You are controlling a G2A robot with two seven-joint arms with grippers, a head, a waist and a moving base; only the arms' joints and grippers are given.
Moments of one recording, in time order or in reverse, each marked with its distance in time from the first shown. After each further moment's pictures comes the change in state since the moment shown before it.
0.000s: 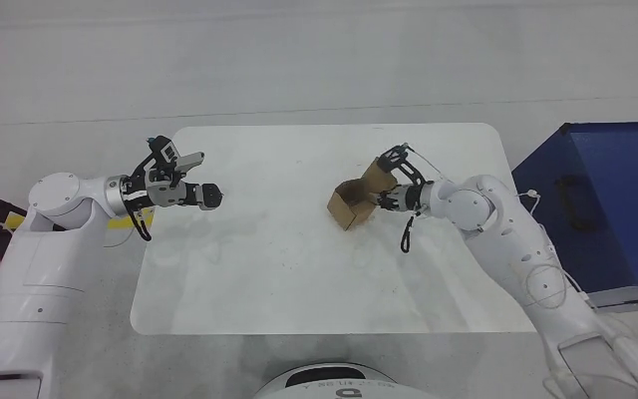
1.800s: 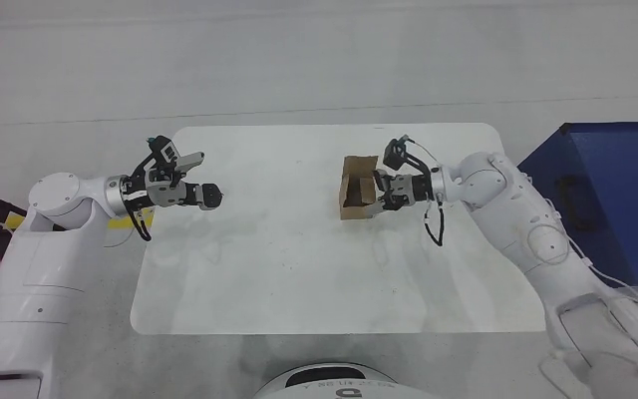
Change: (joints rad) left arm 0.000 0.000 0.000 0.000 0.000 0.000 0.000; right arm 0.250 -0.013 -0.187 0.352 0.379 -0.578 0.023
